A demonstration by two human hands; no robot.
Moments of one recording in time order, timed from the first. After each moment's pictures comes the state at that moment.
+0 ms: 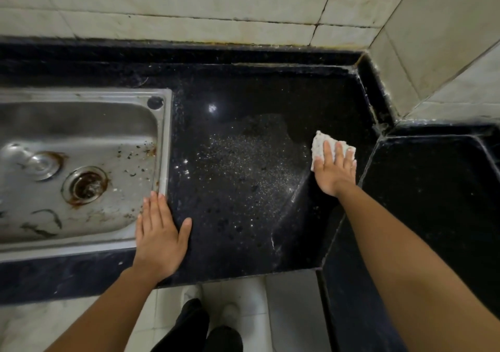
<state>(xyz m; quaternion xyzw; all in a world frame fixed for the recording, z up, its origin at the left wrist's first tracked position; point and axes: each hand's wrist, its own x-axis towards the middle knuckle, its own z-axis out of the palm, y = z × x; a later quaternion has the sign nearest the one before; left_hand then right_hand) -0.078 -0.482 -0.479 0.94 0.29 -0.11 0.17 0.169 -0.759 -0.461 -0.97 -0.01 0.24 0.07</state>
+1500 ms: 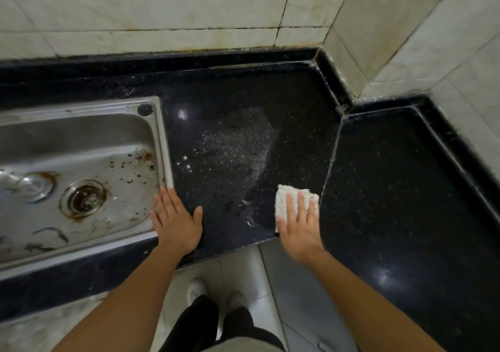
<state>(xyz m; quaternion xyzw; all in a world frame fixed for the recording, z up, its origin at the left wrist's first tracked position) -0.079 -0.475 -0.473 0.93 0.25 -0.17 0.20 -0.041 -0.747 -0.513 -0.98 -0.05 0.21 0.01</state>
